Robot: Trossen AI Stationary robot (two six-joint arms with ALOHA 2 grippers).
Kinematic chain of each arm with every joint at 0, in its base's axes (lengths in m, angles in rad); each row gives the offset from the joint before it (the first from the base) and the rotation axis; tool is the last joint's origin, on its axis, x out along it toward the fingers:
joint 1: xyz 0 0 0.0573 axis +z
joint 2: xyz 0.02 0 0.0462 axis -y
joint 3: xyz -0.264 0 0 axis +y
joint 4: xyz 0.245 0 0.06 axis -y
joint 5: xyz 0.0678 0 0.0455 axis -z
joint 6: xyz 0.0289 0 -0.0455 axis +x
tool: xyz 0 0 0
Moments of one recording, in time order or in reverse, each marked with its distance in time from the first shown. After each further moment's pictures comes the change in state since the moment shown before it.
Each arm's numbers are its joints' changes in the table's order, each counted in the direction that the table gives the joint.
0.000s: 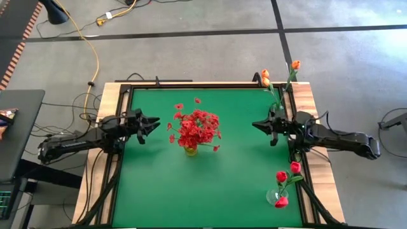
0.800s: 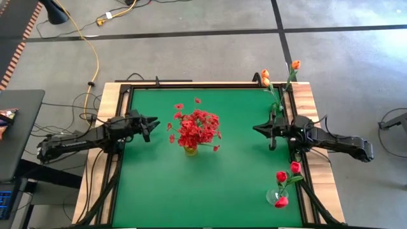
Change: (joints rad) left arm 0.000 -0.026 0.000 -0.221 -0.189 0.014; right arm 0.009 0.187 0.119 -0.091 0.003 -0.296
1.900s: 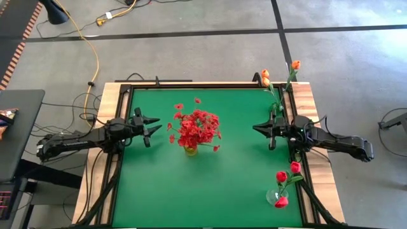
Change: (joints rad) left arm -0.033 -0.015 0.054 0.151 0.057 0.431; right arm 0.005 0.000 0.001 -0.007 0.019 -0.021
